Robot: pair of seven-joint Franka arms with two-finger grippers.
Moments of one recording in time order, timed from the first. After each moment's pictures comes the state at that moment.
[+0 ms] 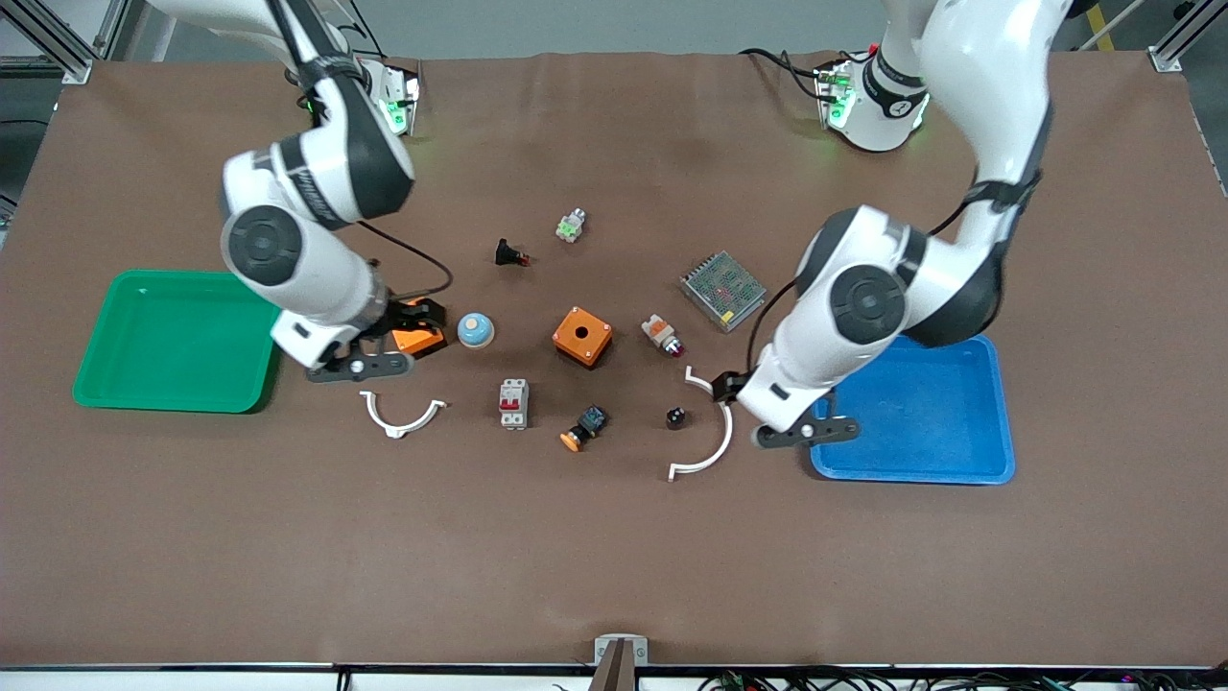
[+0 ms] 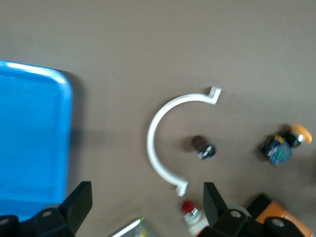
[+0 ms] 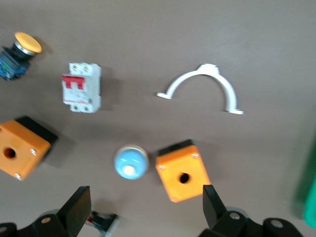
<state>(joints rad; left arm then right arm) -0.33 0.61 -0.21 -1.45 0.02 2.10 -0.66 0.46 0.28 -0.06 -1.80 0.07 1.96 0.31</state>
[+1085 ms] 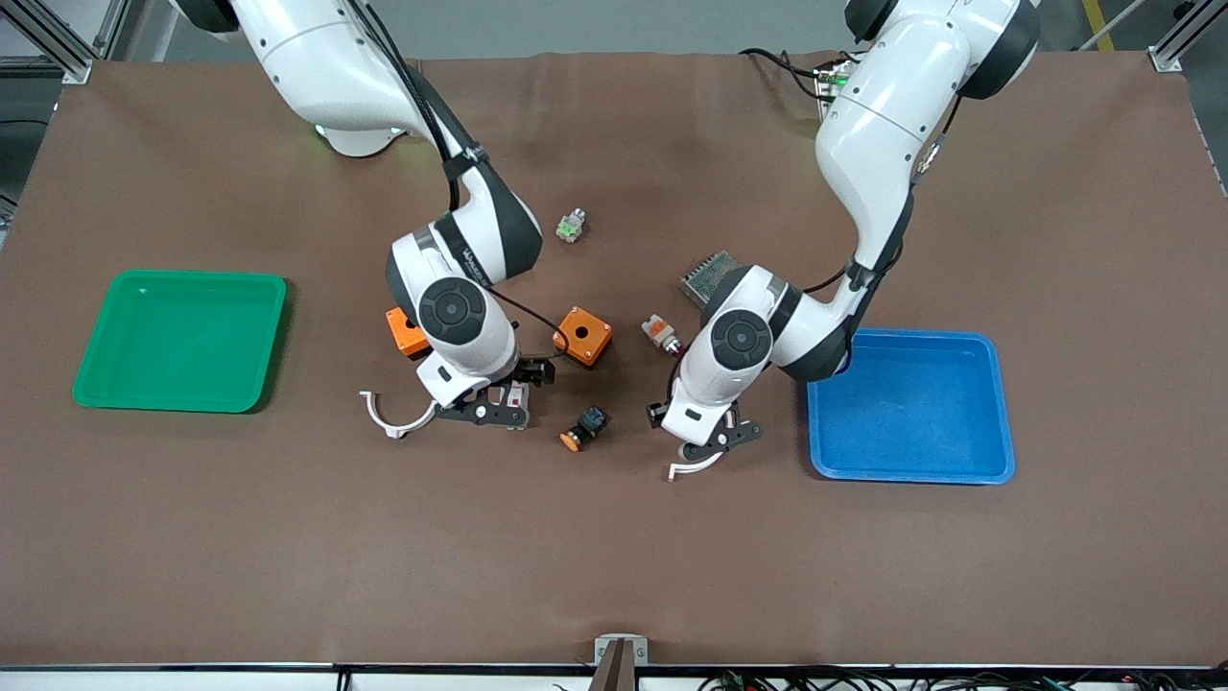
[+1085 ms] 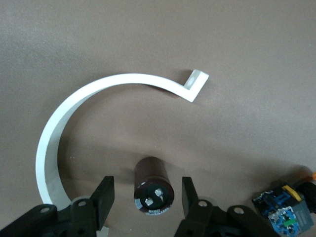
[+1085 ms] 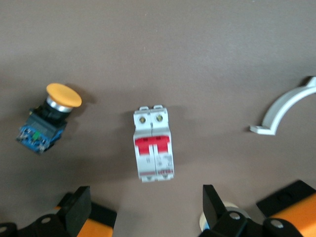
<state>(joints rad) -0.47 0.85 -0.16 -1.42 0.02 2.36 -0.91 0.59 0.65 -0.07 -1.53 0.08 2.11 0.60</state>
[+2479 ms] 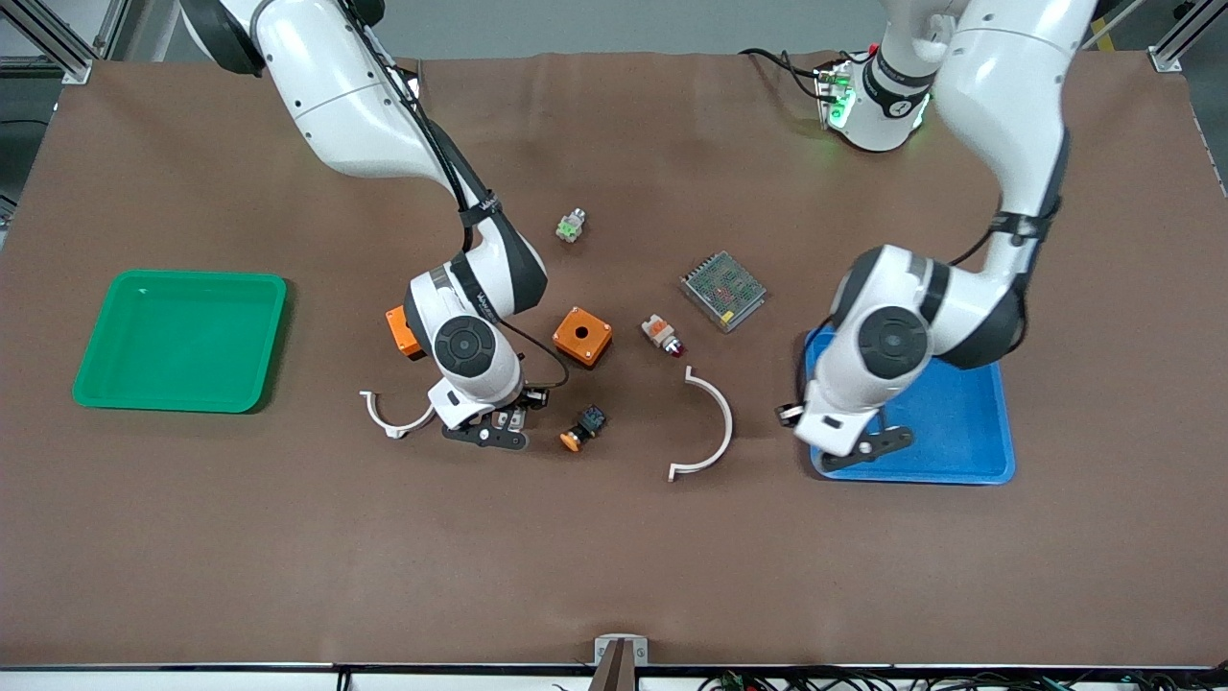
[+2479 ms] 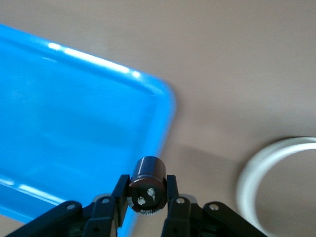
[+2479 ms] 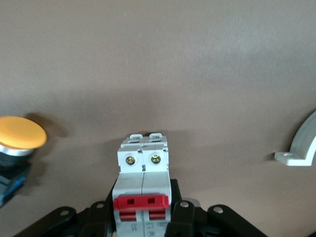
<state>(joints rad) -0.19 0.53 -0.14 -1.68 0.14 2.13 -0.66 0.58 0.76 -0.08 -1.49 0.08 2.20 0.64</state>
